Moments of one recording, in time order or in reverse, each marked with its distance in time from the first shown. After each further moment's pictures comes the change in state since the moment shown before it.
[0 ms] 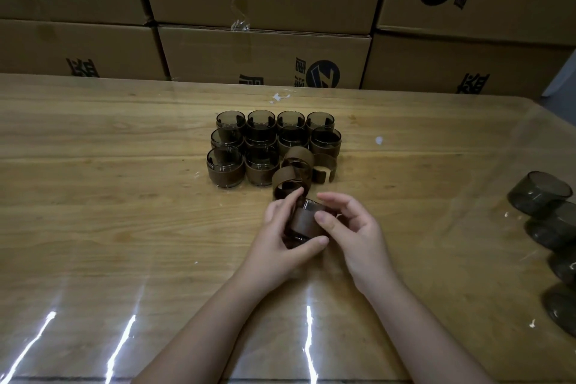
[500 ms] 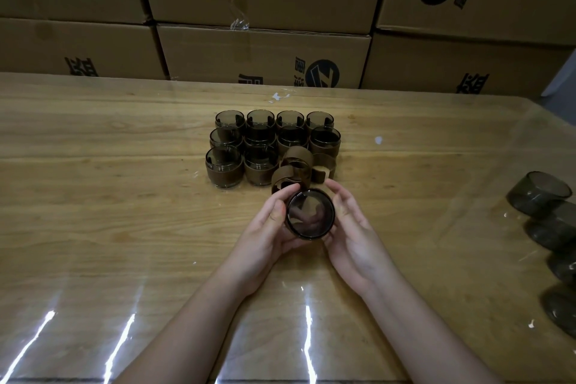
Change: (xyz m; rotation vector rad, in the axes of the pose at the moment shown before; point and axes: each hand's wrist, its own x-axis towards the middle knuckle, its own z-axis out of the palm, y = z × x) left_hand 0.009 -0.004 -0.010 -0.668 -0.076 -0.169; right_hand 0.007 0.003 0.003 0.422 -0.036 0.235
